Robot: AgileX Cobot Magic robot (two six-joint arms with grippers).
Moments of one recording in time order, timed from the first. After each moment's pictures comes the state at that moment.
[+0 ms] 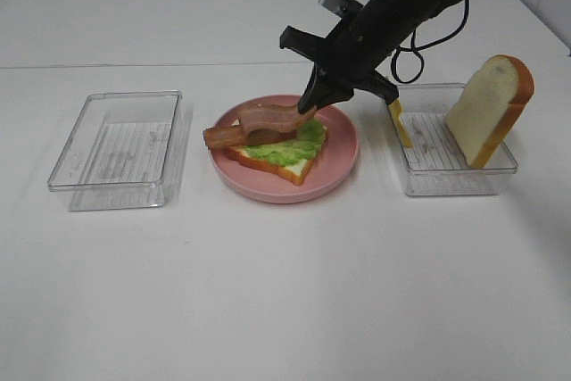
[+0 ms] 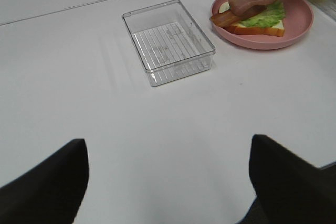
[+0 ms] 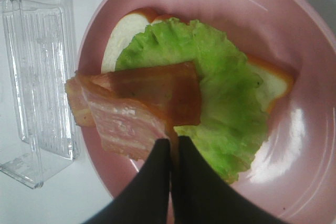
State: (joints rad) left arm -0.26 -0.01 -0.51 0.00 1.05 0.03; right arm 0.32 2.28 -1.79 0.64 0.87 0.00
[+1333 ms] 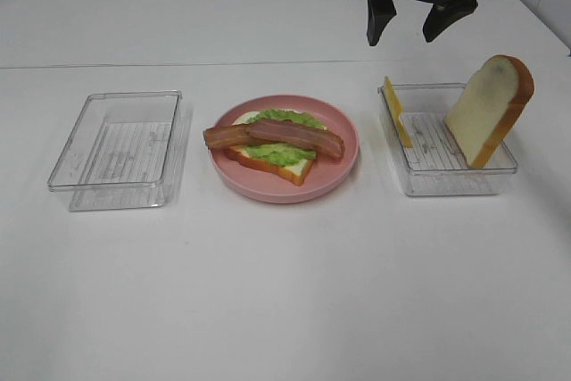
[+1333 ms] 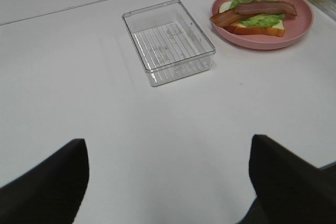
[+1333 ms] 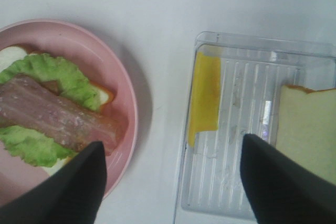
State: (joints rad) left arm -0.26 -0.01 -0.51 0.00 1.05 0.03; right arm 0.31 2.08 -1.90 0.01 1.06 0.17
